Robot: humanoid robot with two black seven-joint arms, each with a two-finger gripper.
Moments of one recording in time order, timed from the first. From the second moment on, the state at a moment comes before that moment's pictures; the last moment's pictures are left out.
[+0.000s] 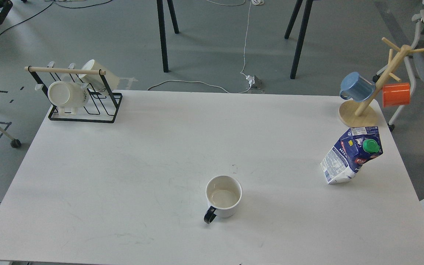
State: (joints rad) left arm -0.97 0.77 -0.42 -0.59 -0.18 -0.49 -0.49; right arm 0.12 -0.97 0.82 0.68 0.55 0.49 0.31
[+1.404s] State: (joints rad) left arm -0.71 0.67 -0.53 -0.59 -0.19 -0.49 -0.49; right arm -0.16 -0.63 0.79 1.30 0.54 0.49 0.32
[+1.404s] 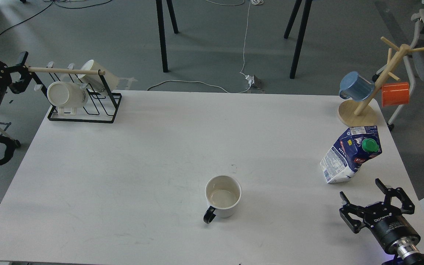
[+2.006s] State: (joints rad) left arm -0.67 0.65 -0.53 -0.59 -0.19 -0.49 -0.49; right arm -0.09 -0.57 0.81 1.28 0.54 0.49 0.32
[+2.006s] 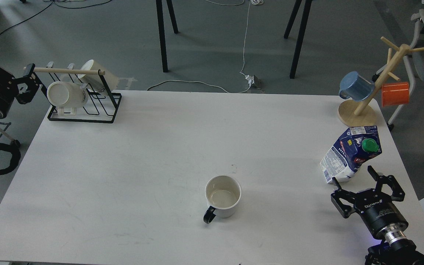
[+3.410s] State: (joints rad) left arm -0.61 0.59 -0.52 -0.49 -0.19 -0.49 -0.49; right arm -0.03 -0.46 0.85 1.20 0.55 0.49 0.32
